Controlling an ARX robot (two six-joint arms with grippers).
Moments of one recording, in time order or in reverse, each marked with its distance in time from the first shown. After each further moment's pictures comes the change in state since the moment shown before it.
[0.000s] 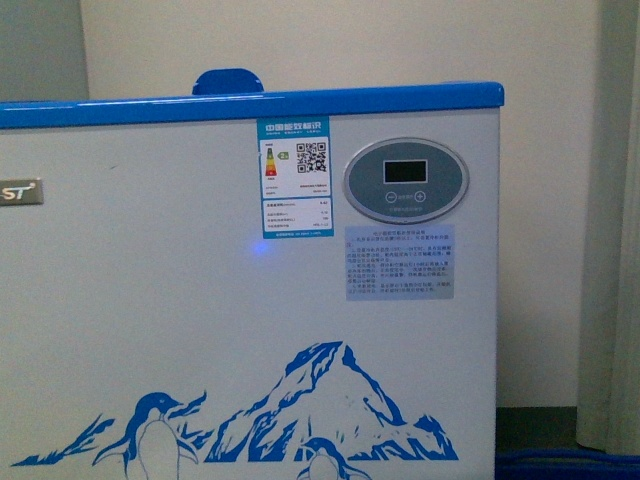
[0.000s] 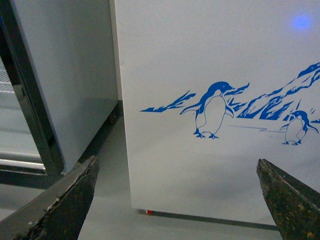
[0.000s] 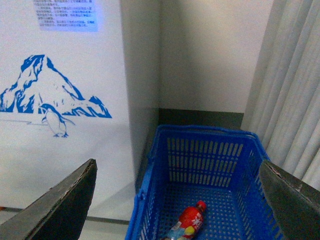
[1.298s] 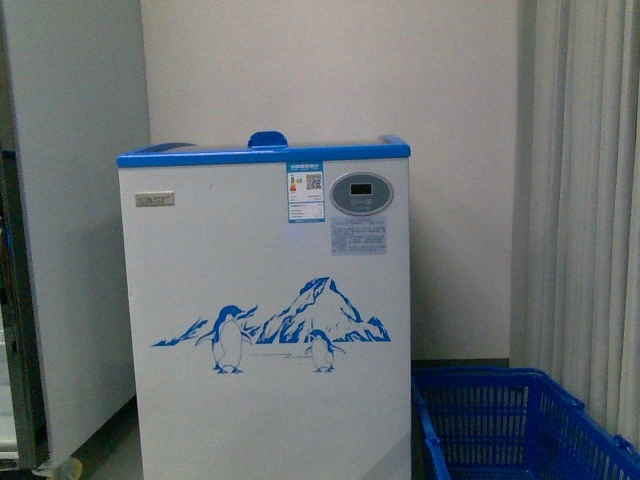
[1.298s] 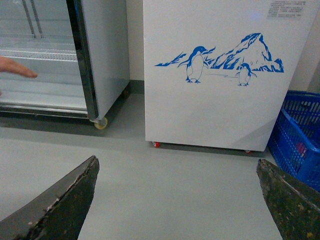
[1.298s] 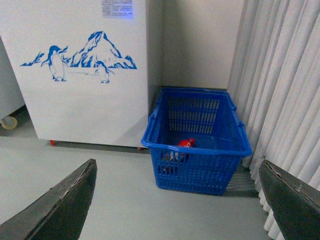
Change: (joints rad) left arm 0.000 0.000 0.000 0.000 0.000 0.000; right arm 0.000 0.000 0.000 0.000 0.000 0.000
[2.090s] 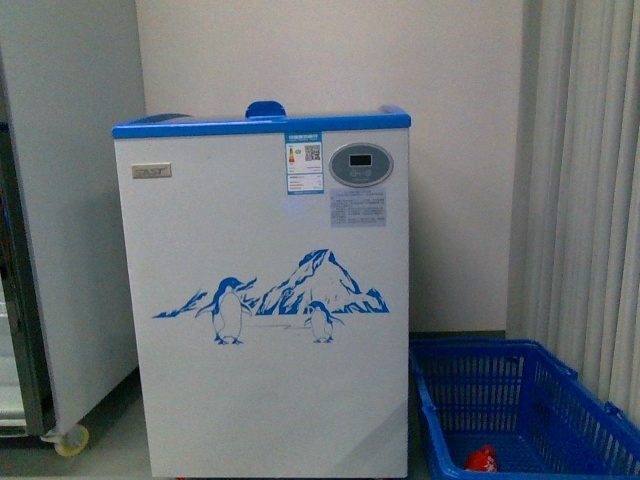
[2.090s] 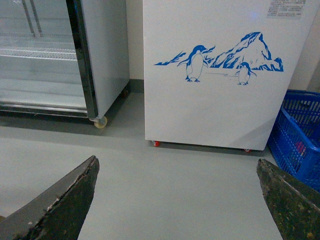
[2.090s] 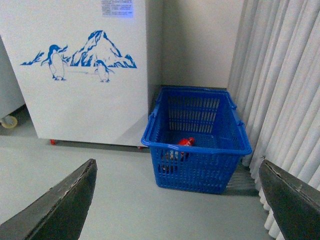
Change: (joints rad) left arm 0.000 0.000 0.000 0.000 0.000 0.000; right arm 0.000 0.000 0.000 0.000 0.000 0.000
